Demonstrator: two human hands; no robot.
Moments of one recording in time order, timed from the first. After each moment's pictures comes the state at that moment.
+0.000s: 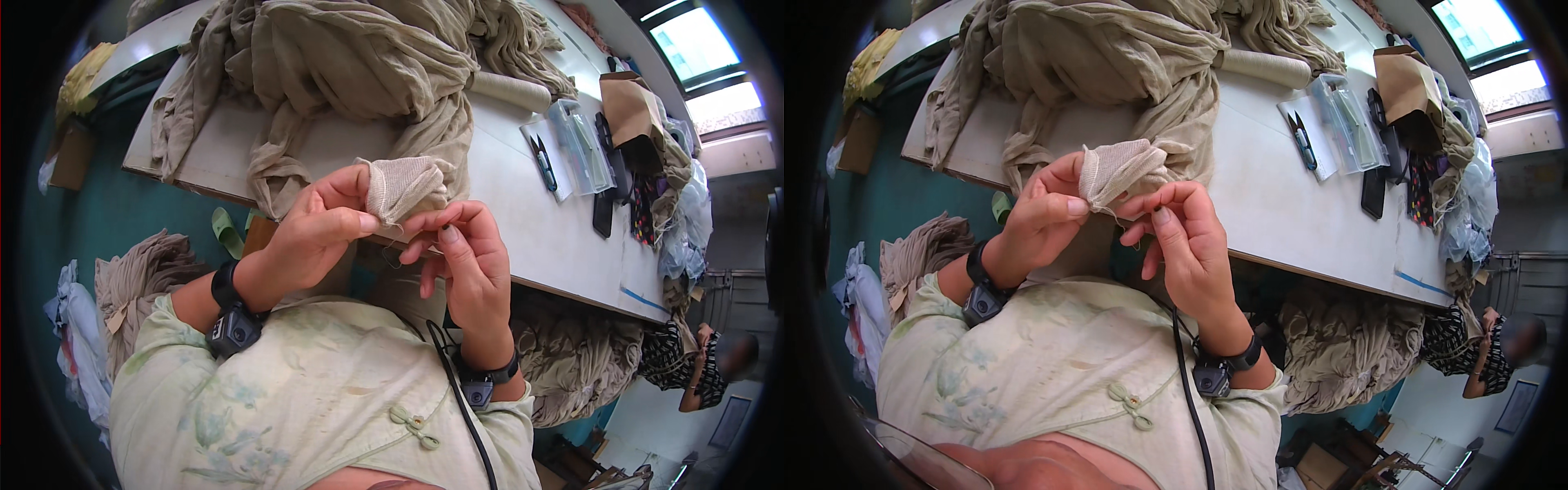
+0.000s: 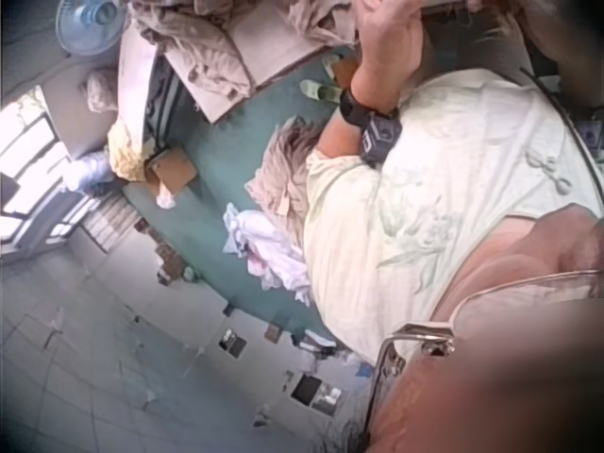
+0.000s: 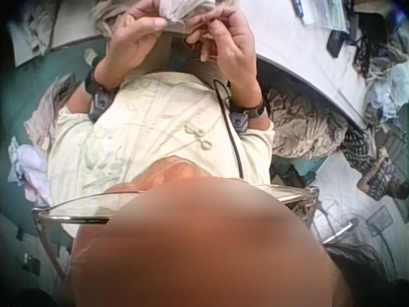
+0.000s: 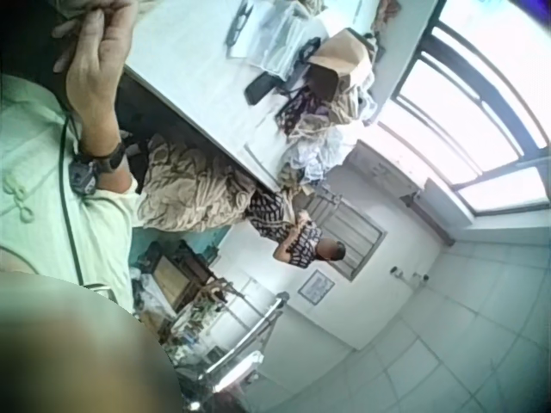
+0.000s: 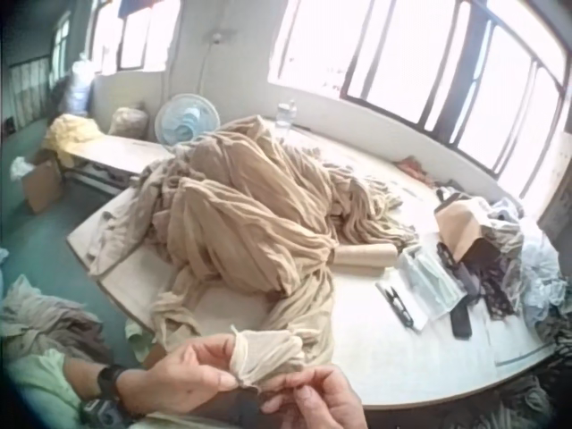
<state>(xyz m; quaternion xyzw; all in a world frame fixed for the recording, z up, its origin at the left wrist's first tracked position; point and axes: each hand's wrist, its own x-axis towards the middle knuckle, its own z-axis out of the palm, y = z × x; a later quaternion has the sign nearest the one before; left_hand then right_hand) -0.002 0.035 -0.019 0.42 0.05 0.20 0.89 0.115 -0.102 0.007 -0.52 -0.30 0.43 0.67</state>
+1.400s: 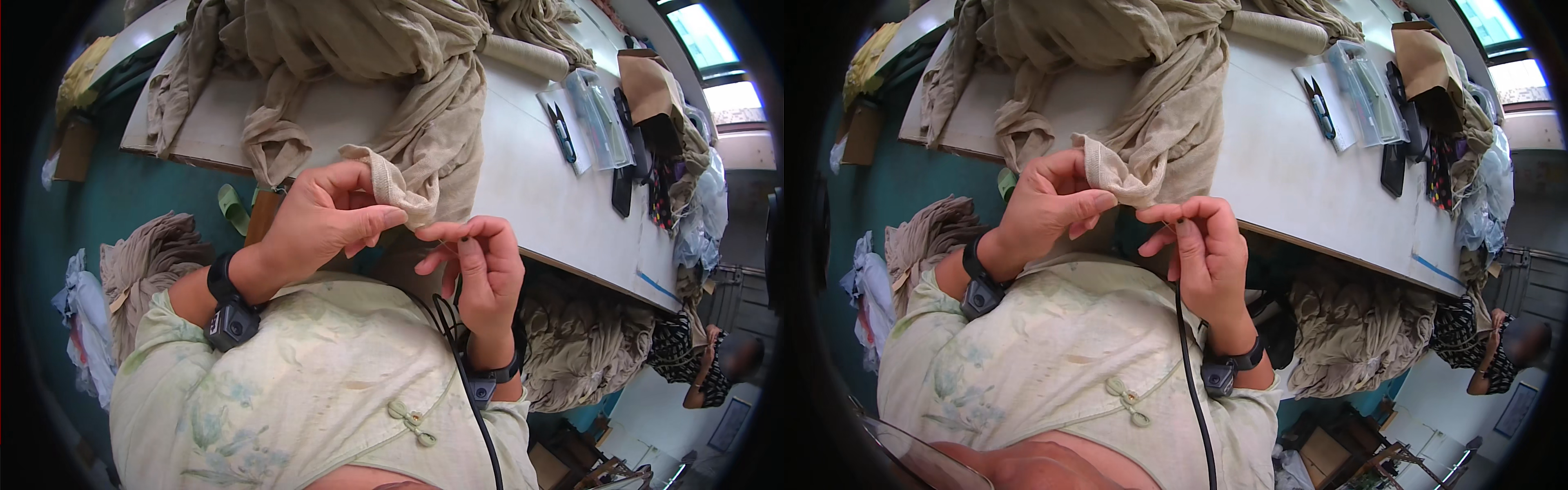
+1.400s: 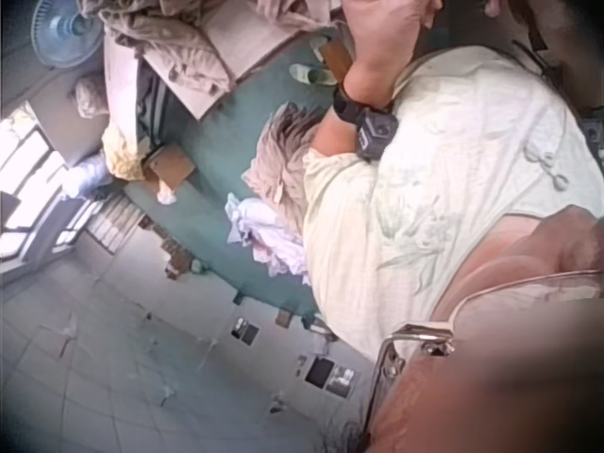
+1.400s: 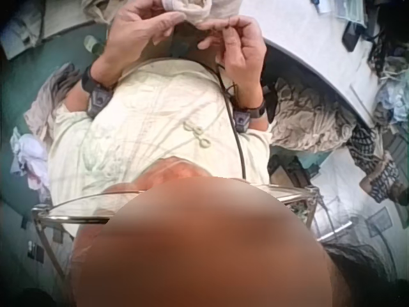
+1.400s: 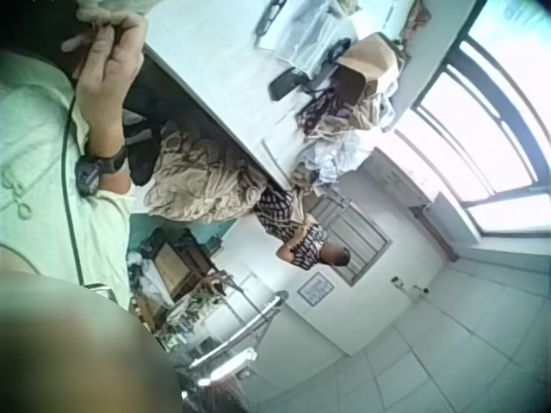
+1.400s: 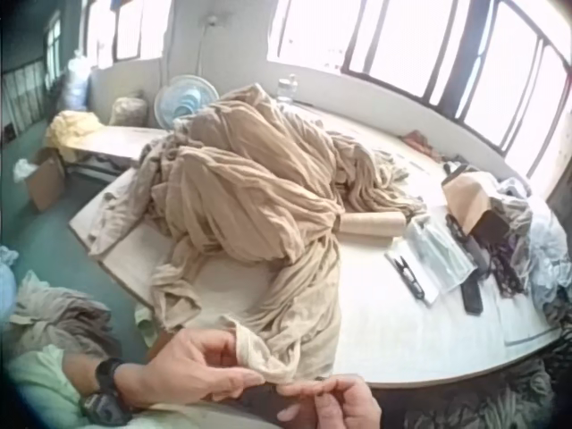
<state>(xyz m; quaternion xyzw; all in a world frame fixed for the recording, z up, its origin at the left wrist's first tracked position) -0.014 0.020 -0.020 0.51 0.22 0.10 0.83 0.111 -0.142 -0.028 -0.58 -0.33 0.35 0.66</state>
